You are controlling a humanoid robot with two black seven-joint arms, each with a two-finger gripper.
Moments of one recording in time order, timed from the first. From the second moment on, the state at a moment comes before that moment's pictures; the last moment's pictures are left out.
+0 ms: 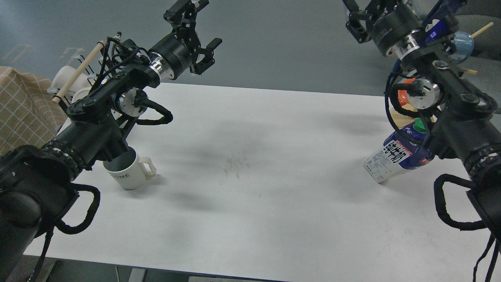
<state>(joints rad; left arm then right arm) -0.99 0.17 -0.79 -0.48 0.41 -0.49 -0.26 1.09 -0.05 0.97 0.34 -0.72 0.49 0.47</state>
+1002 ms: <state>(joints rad) -1.01 0.18 -0.79 -0.47 0.32 -0.47 -0.26 1.09 0.00 0.97 0.34 -0.69 0.31 0.46</state>
